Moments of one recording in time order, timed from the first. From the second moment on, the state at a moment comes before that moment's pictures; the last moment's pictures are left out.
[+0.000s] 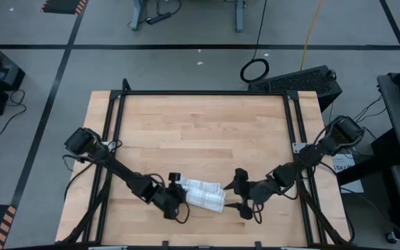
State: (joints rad) left arm -0.57 1.83 0.94 -0.17 -0.34 -0.33; right arm 0.58 1.53 0.70 0.22 0.34 0.51
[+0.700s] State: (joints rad) left arm -0.29 1.75 0.95 -0.19 0.17 -0.45; right arm 0.59 1.89 1.20 -0.38 0.47 0.54
